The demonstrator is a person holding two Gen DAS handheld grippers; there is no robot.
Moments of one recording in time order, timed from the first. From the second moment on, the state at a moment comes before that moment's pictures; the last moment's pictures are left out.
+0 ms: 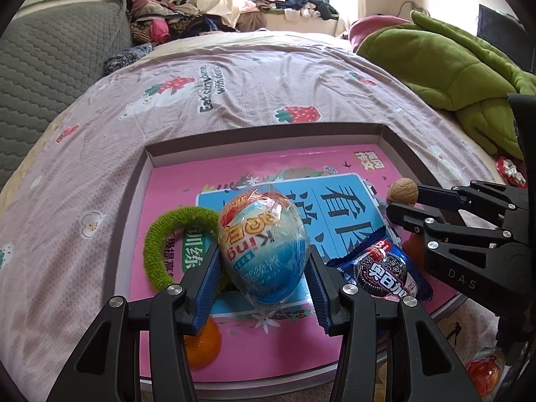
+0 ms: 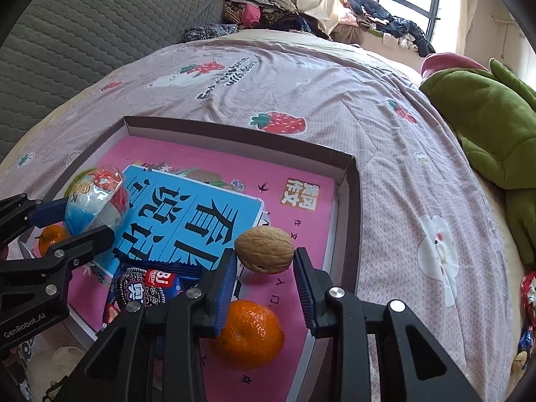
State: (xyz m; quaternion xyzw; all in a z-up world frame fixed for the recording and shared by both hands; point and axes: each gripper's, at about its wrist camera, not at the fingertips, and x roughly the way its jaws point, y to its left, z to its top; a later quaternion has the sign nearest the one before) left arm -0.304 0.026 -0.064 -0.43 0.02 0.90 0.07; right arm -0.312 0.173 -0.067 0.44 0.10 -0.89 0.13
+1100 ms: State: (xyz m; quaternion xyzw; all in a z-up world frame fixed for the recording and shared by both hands) left arm -0.298 0.031 -0.068 -0.44 0.03 0.90 0.07; right arm -0.313 0.173 -0.068 0.44 0.10 -0.88 0.12
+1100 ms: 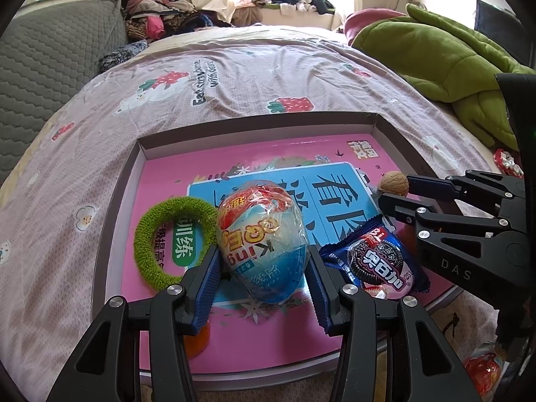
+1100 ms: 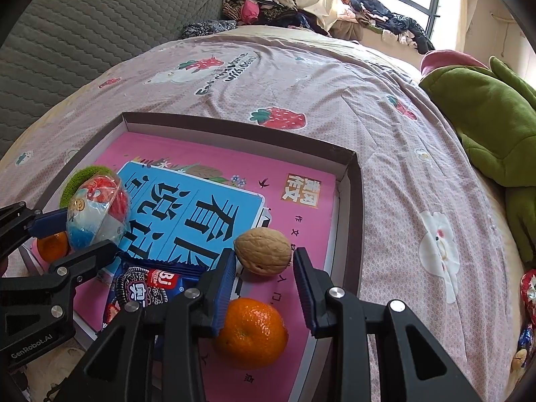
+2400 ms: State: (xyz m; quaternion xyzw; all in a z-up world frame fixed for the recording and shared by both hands) left arm -0.285 0.028 -0.063 -0.46 0.02 0.88 0.07; right arm -0.303 0.177 -0.043 0.43 0.09 -0.89 0.12
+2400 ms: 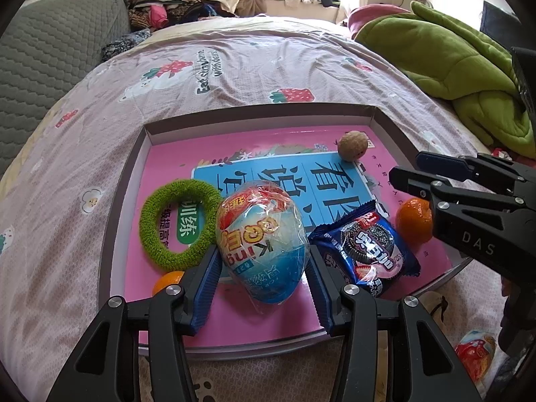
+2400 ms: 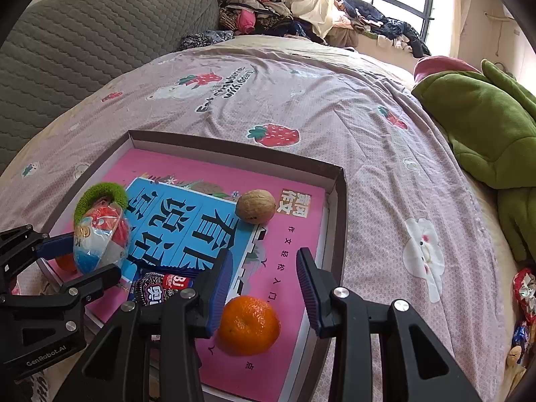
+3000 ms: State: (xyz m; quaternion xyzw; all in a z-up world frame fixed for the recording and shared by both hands) left arm -0.273 0.022 -0.035 -0.44 0.01 0.90 0.06; right arm -0.290 0.179 -0.018 0.41 0.08 -0.90 0.13
